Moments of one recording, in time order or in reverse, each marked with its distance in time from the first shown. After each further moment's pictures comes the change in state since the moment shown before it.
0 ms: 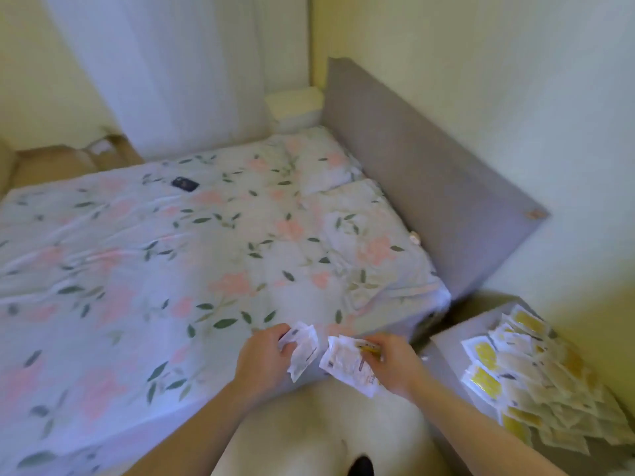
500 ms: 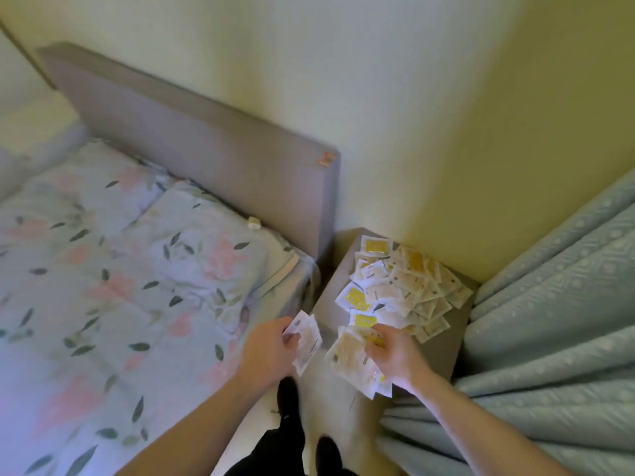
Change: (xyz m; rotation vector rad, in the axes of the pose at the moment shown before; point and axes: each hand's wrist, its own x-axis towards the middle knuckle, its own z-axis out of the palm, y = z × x) left_hand 0.094 0.252 0.218 0.213 -0.439 0.502; right_hand -0.068 0.265 -0.105 0.351 0.375 0.569
